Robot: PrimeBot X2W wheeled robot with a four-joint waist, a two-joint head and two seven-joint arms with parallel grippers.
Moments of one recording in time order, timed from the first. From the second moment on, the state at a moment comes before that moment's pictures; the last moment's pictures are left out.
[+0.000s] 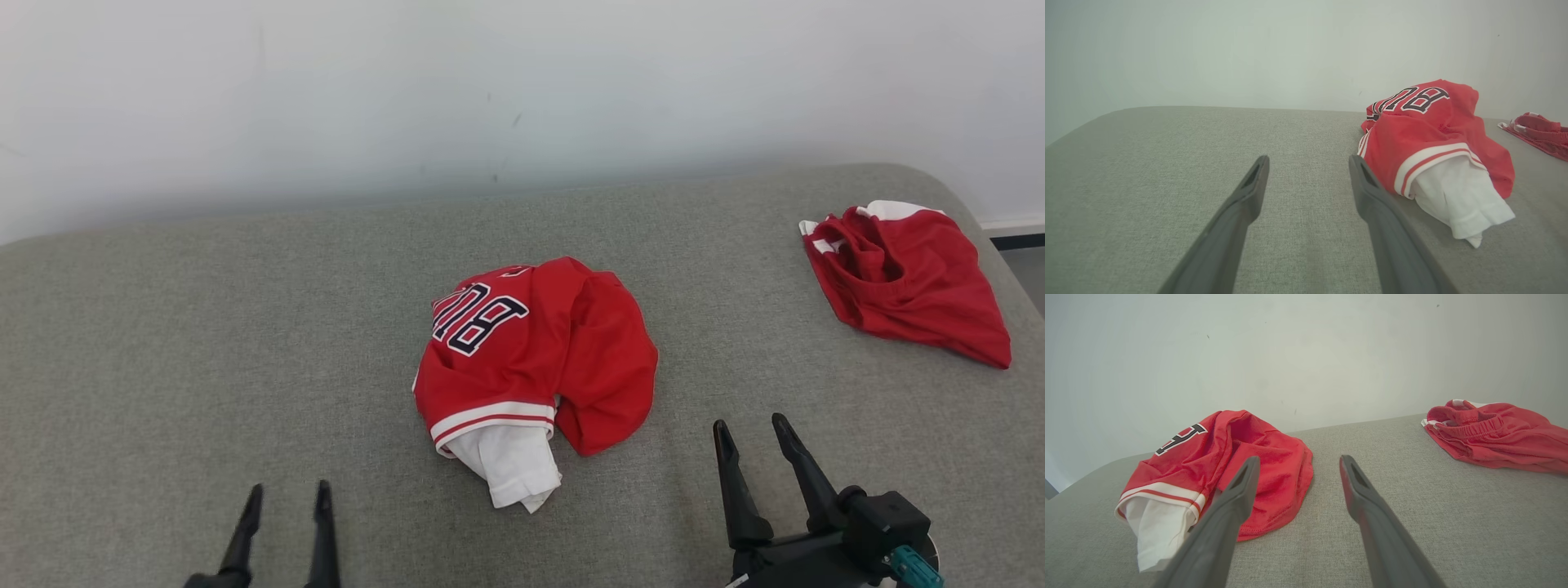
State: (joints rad) left arm 0.05 0.05 -0.02 0.17 -0.16 -0.06 -0.26; right arm -0.05 -0.07 0.11 0.22 0.22 0.13 -0.26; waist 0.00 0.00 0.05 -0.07
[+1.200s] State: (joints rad) left arm -0.26 0.05 -0.14 0.42 -0.18 -0.11 -0.26; right arm -0.07 -0.06 0.11 0.22 0.24 0.13 -0.26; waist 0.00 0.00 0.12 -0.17
